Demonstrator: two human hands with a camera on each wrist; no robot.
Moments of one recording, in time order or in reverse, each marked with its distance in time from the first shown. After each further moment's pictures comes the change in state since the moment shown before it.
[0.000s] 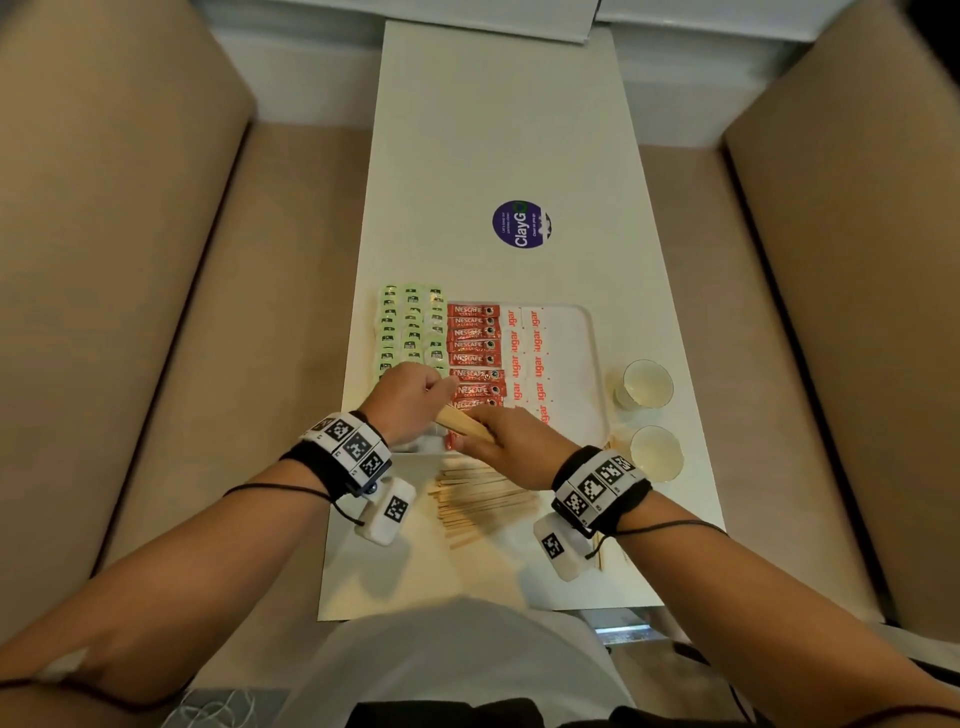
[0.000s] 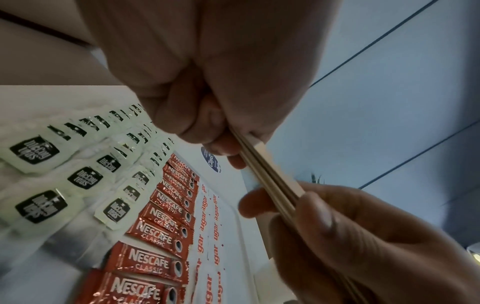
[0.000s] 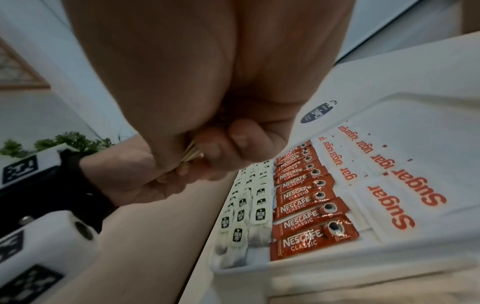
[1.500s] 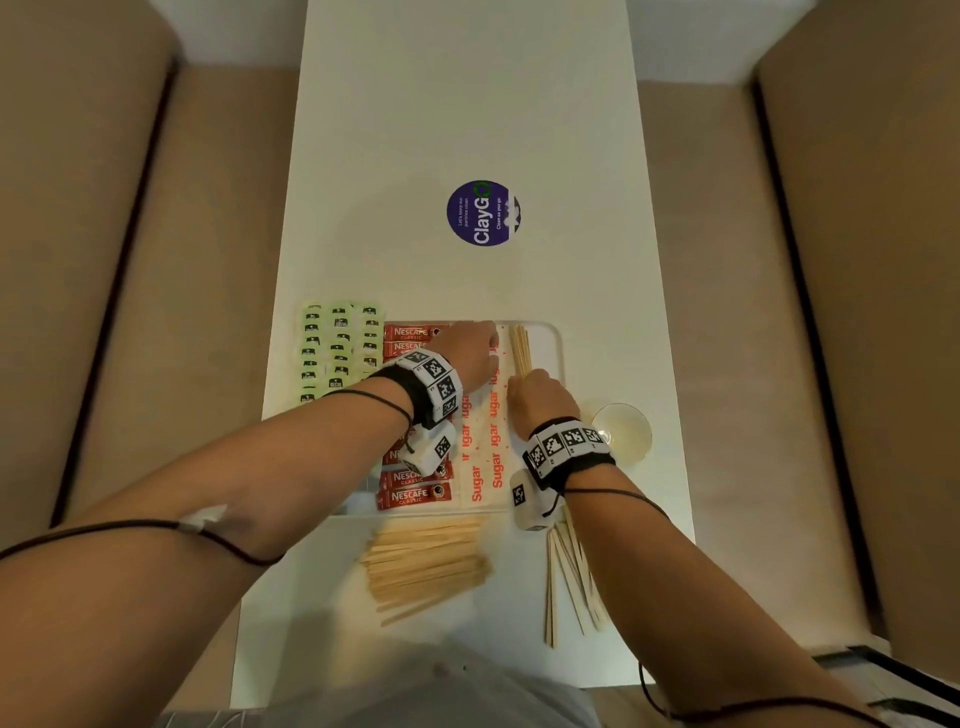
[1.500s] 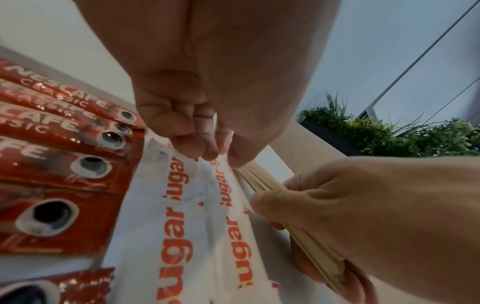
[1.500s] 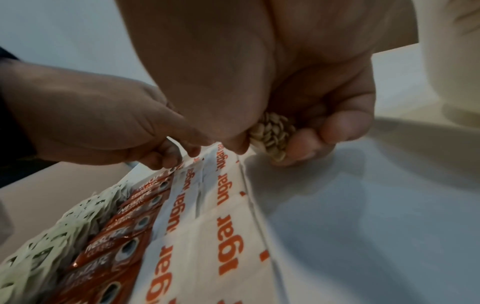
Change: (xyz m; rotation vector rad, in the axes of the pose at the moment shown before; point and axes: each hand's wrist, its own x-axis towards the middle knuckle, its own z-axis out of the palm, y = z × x) left_hand 0.217 0.051 0.099 0.420 -0.226 -0.042; right_hand 0.104 0.154 -0.079 -0.026 0.222 0.790
